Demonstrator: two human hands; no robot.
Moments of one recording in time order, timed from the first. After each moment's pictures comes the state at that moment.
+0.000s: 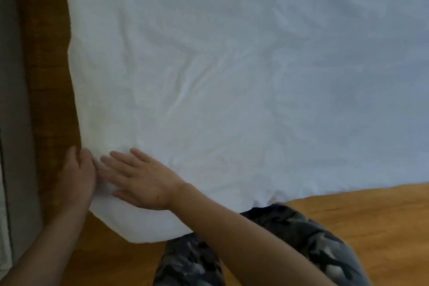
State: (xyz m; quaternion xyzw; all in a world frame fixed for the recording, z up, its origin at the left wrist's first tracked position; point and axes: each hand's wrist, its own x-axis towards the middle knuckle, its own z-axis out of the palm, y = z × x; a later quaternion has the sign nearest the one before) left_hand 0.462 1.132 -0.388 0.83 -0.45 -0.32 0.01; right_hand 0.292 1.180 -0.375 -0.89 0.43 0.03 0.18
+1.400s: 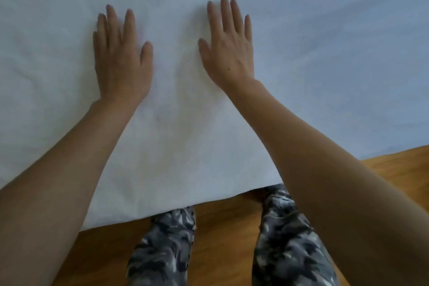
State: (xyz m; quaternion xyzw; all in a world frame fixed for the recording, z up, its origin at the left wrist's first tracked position) left_hand -0.244 1.182 -0.386 0.58 -0.80 -0.16 0.06; right_hand -0.429 1.234 -0.373 -0.58 0.81 -0.02 0.12
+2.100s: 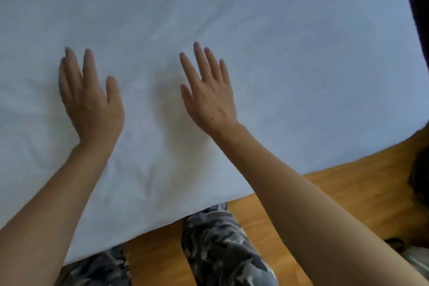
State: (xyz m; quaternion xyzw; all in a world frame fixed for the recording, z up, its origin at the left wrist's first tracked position) left_hand -0.613 1.295 -0.370 0.61 -0.76 -0.15 0.15; right_hand -0.801 1.378 -0.359 -0.61 0.78 -0.10 0.12
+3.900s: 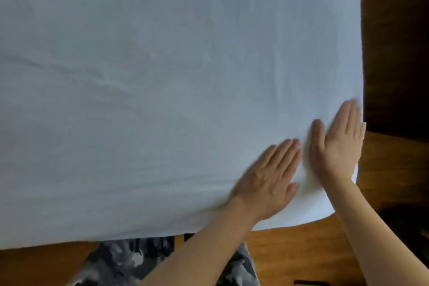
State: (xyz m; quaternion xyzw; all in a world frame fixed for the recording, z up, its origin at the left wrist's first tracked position) left_hand -1.095 1.552 -0.402 0.27 -0.94 -0.19 -0.05; right_hand -1.264 1.548 -0.401 -0.43 0.89 -0.03 0.12
